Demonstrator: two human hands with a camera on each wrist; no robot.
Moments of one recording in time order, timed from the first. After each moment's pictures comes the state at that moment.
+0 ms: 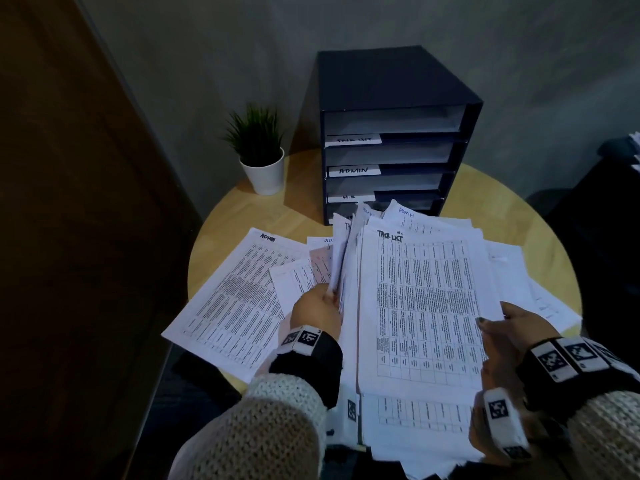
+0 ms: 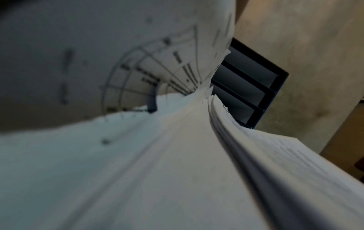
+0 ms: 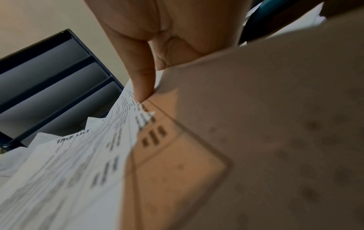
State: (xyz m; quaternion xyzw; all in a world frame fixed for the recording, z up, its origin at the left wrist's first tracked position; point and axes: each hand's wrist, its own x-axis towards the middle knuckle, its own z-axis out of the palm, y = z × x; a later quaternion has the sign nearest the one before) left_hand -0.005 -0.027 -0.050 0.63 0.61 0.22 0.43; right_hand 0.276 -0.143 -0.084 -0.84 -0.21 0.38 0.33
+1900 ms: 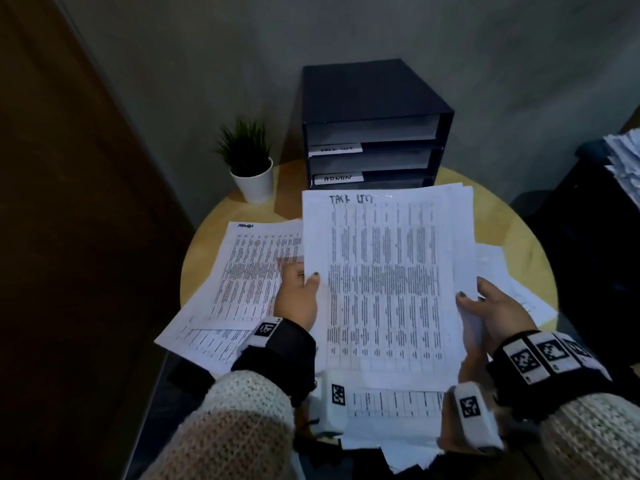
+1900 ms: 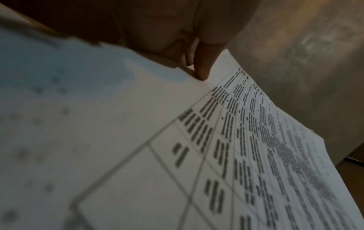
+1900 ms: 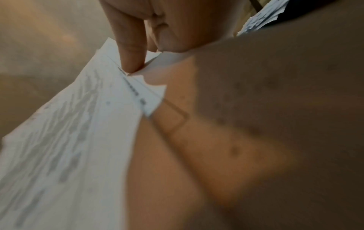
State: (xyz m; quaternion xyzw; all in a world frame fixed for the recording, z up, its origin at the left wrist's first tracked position) left_hand -0.001 -0.022 -0.027 0.56 0.56 0.36 0.50; right_hand 0.239 -0.145 -0.040 -0.64 -0.15 0.46 0.59
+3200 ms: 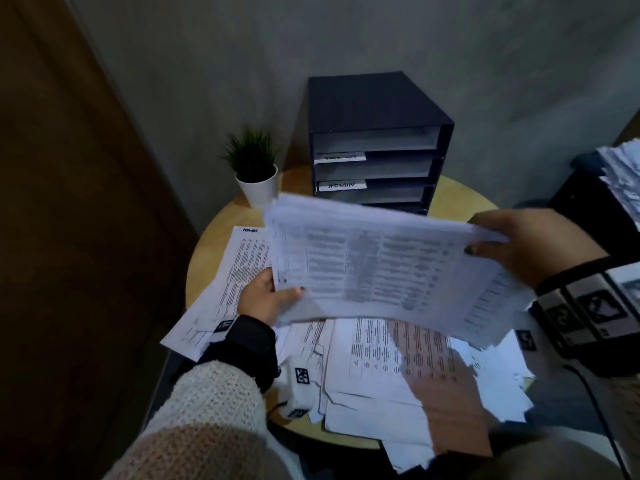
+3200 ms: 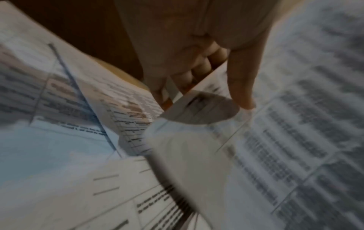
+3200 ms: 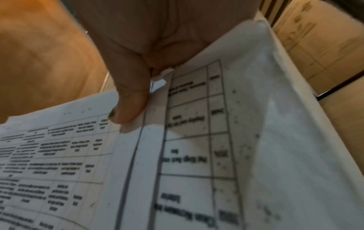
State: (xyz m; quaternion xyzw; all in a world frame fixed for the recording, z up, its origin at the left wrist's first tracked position) left_hand -0.057 0.007 -0.031 0.52 0.50 0.37 0.59; right_hand 0.216 -0.141 0.121 -0.82 -0.56 -0.01 0.10
